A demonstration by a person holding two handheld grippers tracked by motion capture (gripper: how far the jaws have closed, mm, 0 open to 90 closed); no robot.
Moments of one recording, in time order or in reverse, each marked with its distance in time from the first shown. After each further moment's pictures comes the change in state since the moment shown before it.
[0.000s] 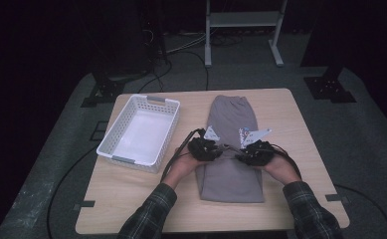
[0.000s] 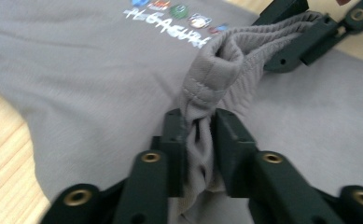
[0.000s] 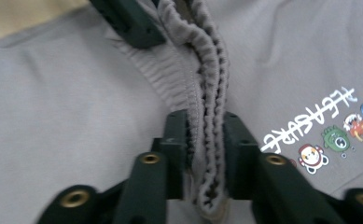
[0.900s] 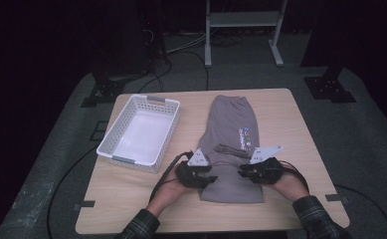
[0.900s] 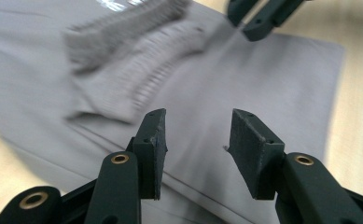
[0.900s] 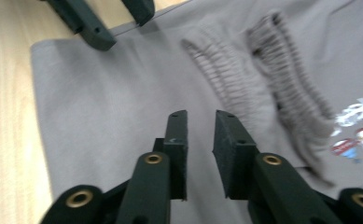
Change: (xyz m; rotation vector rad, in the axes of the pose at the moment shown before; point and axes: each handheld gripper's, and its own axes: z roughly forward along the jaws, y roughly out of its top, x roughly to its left) left arm -0.060 -0.052 -0.052 -0.059 -0.101 0.030; right arm 0.044 -0.025 -0.035 -0.066 0.098 -0.048
